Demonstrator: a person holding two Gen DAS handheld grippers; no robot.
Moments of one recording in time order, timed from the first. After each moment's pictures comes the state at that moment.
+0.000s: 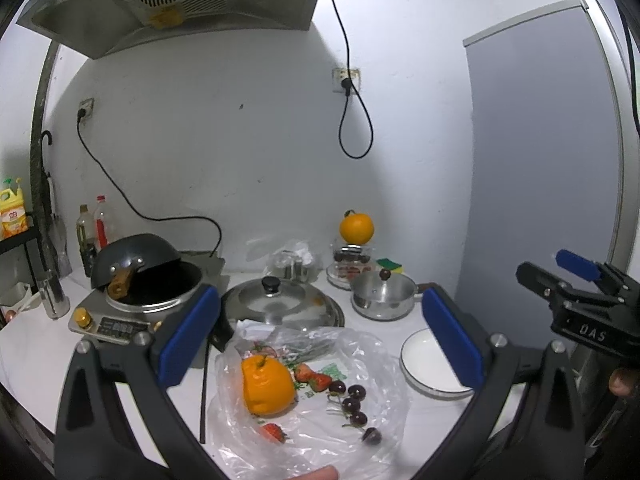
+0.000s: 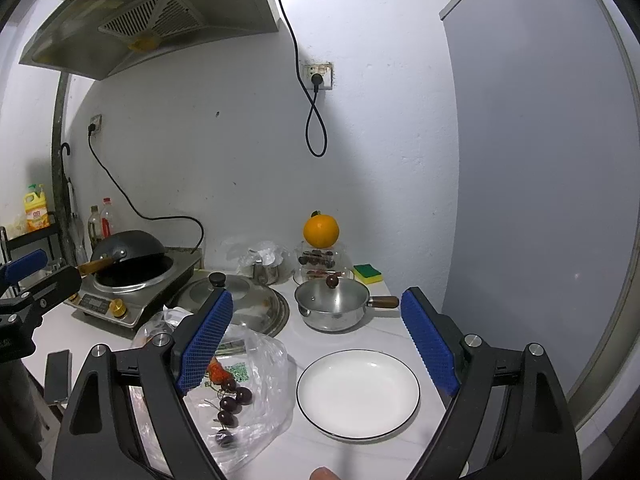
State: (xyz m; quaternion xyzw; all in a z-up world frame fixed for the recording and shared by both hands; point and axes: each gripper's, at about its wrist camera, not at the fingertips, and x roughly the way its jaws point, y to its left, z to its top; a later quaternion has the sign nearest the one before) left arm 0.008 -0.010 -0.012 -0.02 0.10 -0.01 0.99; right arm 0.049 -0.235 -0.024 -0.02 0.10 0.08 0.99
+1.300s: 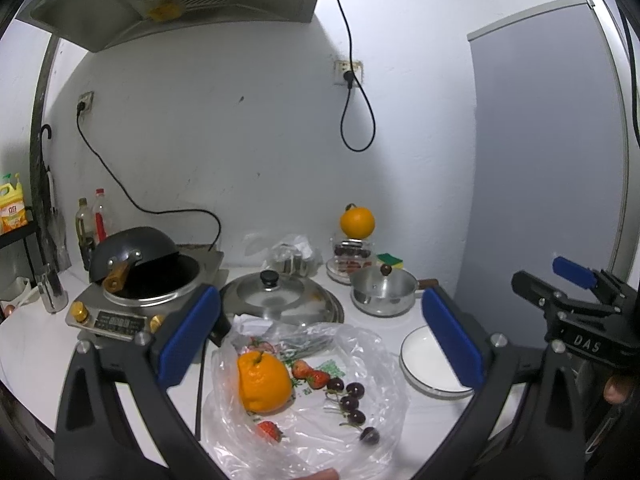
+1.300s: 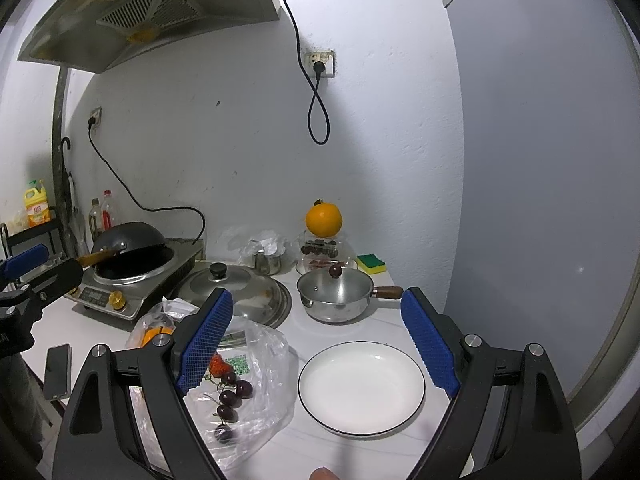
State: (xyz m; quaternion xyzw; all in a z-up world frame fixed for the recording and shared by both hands) left arm 0.017 -0.013 -0.008 -0.02 0.11 -0.01 0.99; right arm 0.052 -0.237 -0.032 -0.02 0.11 0.09 0.99
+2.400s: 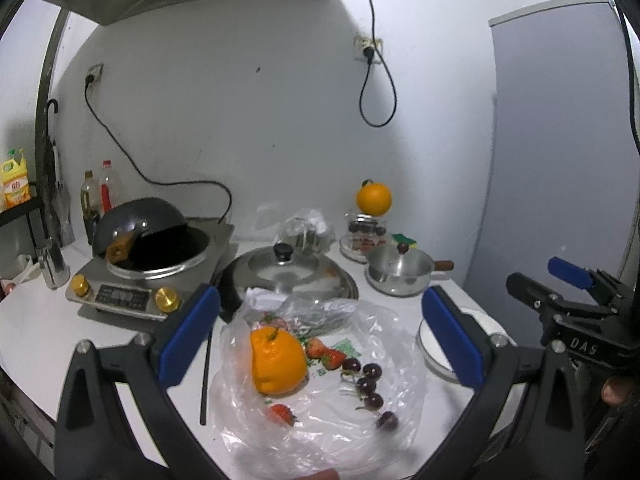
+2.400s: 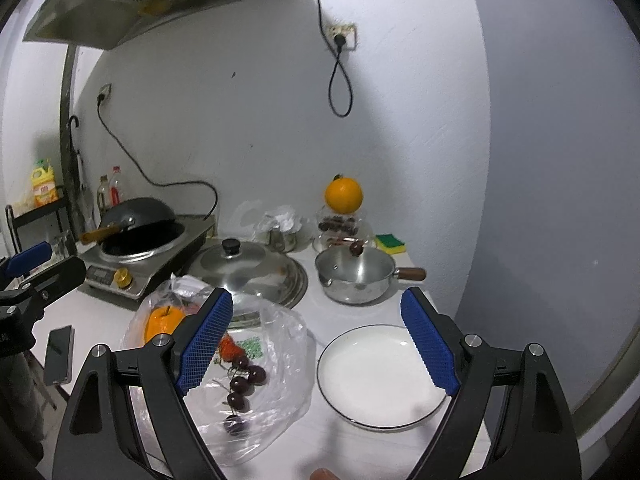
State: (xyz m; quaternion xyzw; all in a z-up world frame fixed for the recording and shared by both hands) left arm 0.034 0.013 -0.040 -0.04 0.15 0.00 0.99; right arm 0.083 -0.209 -0.053 -0.03 0.16 0.12 0.98
